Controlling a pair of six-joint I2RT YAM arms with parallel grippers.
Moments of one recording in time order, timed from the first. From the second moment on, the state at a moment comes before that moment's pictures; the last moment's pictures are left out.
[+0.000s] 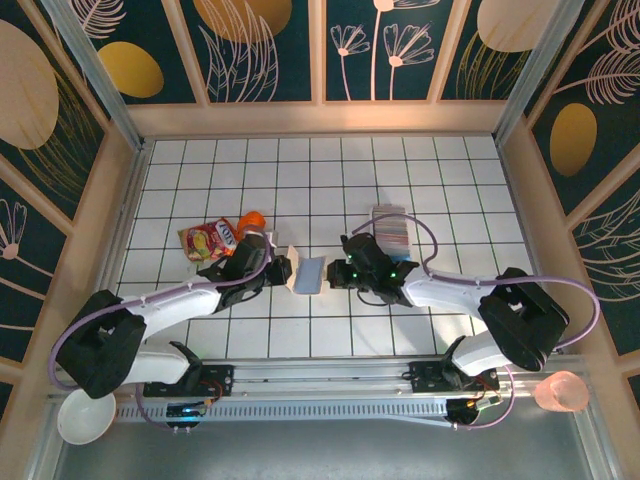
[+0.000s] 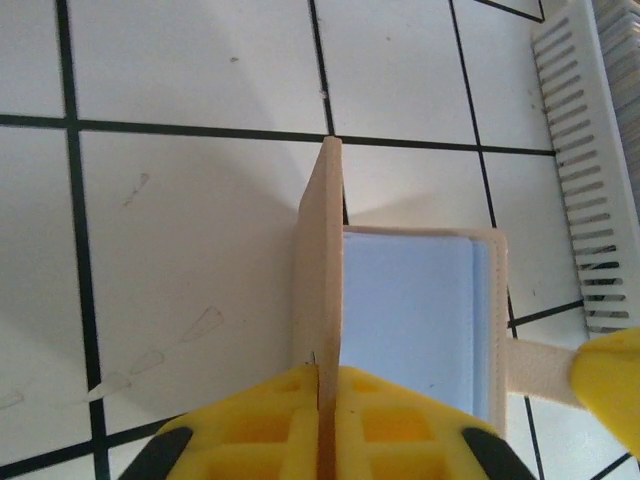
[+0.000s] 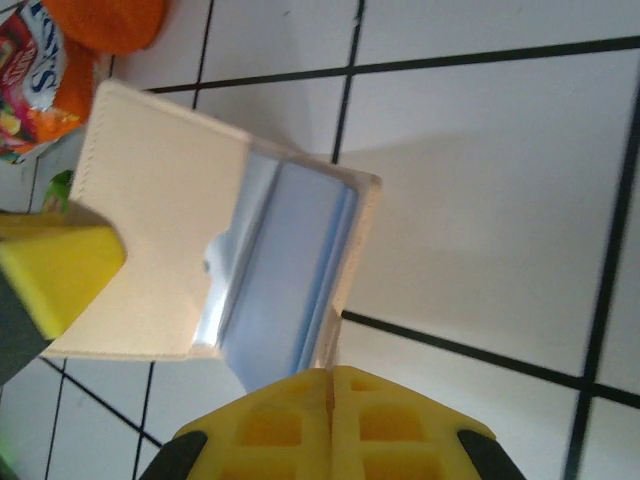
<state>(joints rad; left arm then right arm) -0.68 1.31 0.51 0.05 0.07 -0.74 0.85 1.43 0.65 0.01 -0.08 0.78</state>
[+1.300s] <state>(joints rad) -0.68 1.28 0.31 0.20 0.12 -0.87 0.92 1.40 0.85 -0.34 0.13 0.70</state>
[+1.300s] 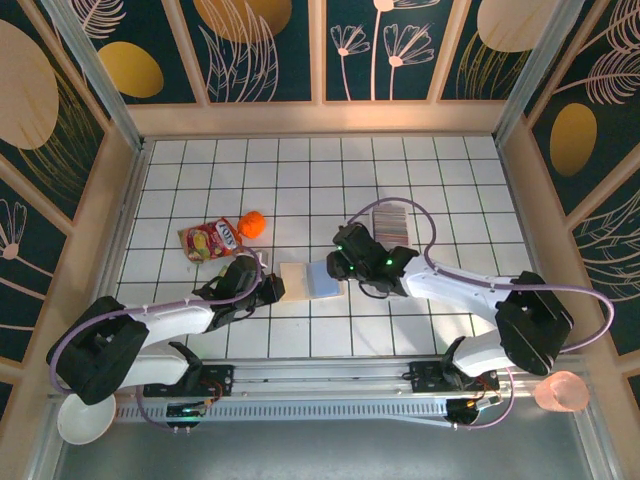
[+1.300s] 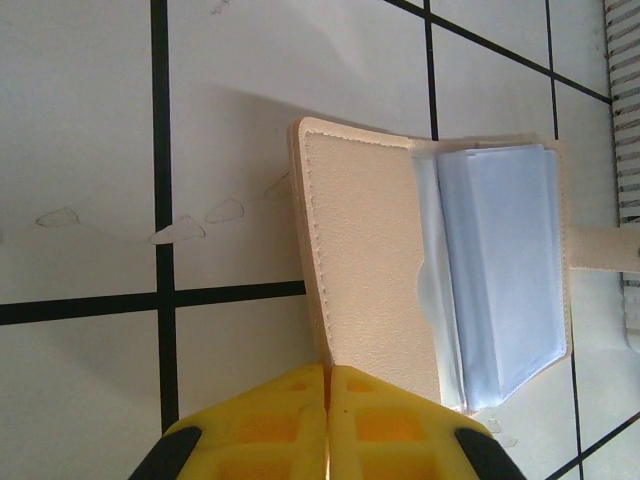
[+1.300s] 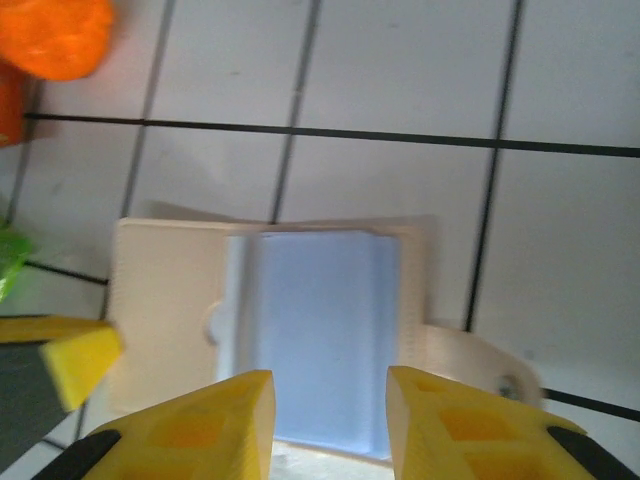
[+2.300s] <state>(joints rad) -0.68 1.28 0.28 0.22 0.14 -0.87 1.00 1.64 0.84 -0.27 0.05 0.75</state>
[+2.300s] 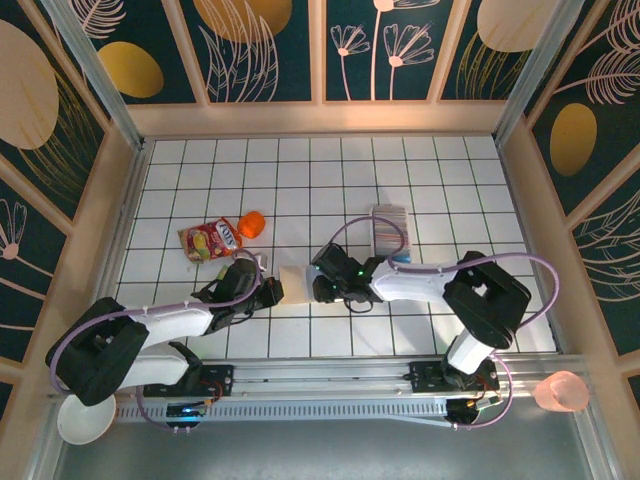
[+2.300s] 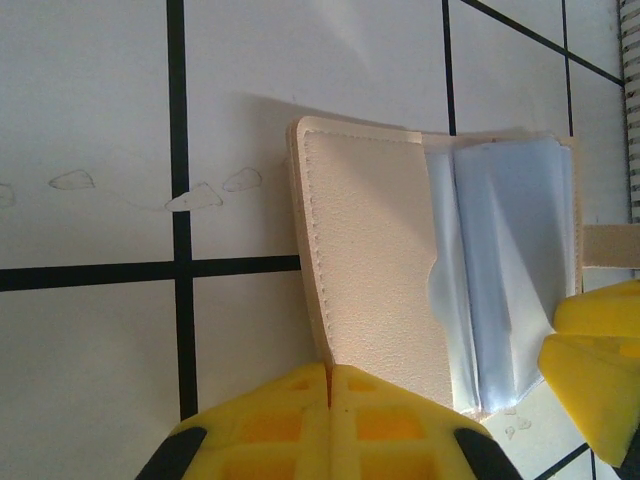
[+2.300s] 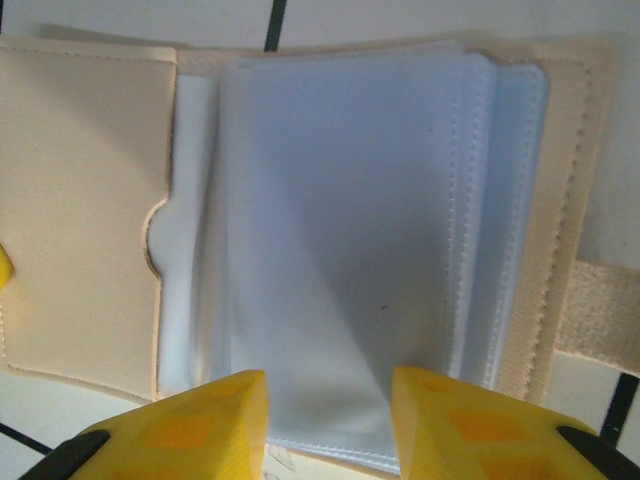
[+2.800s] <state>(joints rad) -0.68 1.28 0.27 0.24 0.14 -0.87 1.01 1.67 0.86 -0.16 -0.02 0.79</state>
